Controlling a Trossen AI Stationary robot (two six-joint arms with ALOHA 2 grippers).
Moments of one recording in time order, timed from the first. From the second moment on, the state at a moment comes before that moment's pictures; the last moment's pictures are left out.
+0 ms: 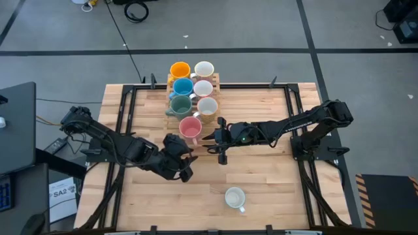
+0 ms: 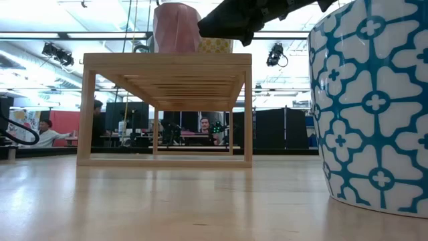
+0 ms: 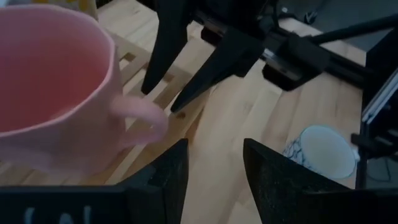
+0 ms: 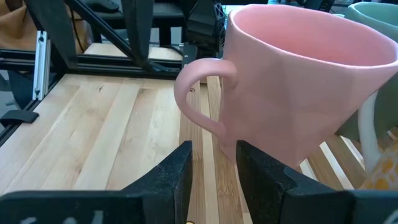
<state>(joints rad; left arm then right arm) -0.48 1.46 1.34 -0.67 -0.67 -0.83 0.14 1.57 1.04 0.18 0.16 -0.03</state>
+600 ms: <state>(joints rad) -0.43 1.46 1.34 -0.67 -0.62 -0.98 0.13 1.57 1.04 0.23 0.16 -0.03</state>
